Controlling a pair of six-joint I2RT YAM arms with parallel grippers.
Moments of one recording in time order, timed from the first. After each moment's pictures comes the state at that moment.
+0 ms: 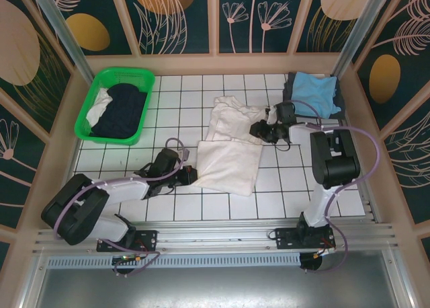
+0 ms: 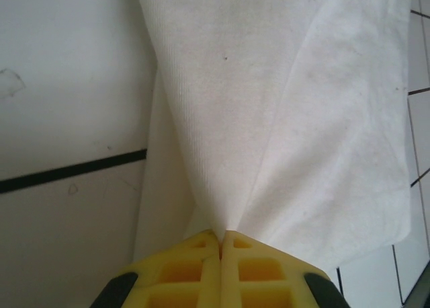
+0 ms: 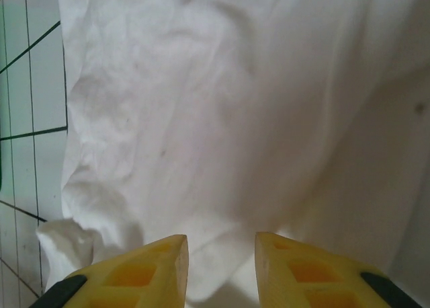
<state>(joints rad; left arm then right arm) -0.64 1.37 0.40 0.21 0.31 -0.74 0.19 1.87 1.03 -0.08 -0.53 0.48</state>
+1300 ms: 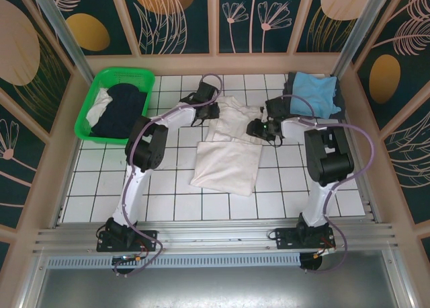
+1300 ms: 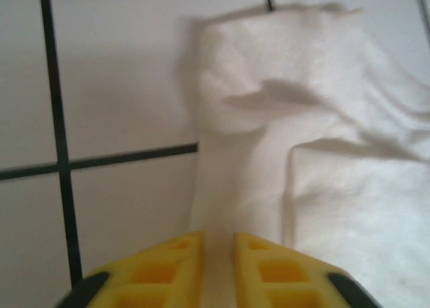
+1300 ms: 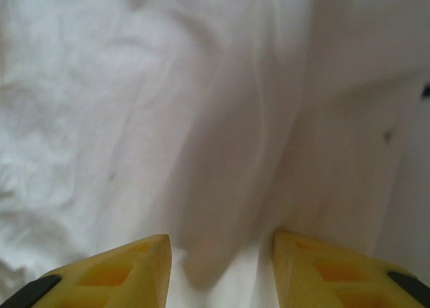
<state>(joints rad) -0.51 2.40 1.87 -0.37 0.01 -0.45 0.26 1.91 1.15 -0.24 -0.29 0.43</state>
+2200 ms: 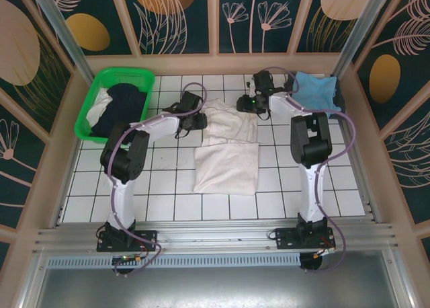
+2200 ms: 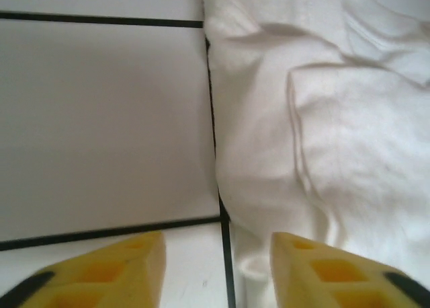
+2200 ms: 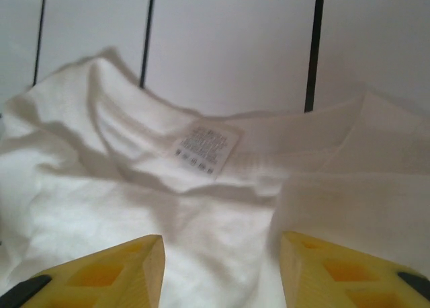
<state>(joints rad) -0.48 2.04 1.42 -0.29 -0.01 -0.50 0.30 2.16 1.69 -0.49 -0.22 0.27</state>
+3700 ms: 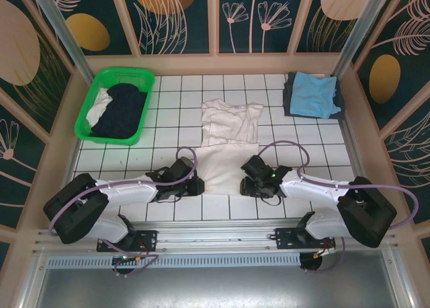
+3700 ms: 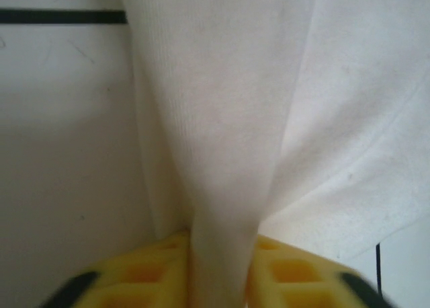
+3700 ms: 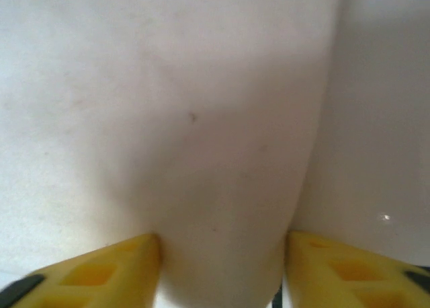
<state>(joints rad) -0.85 1.40 0.50 -0.06 0.14 -0.84 0.85 1.29 0.56 -0.50 0.04 0.87</state>
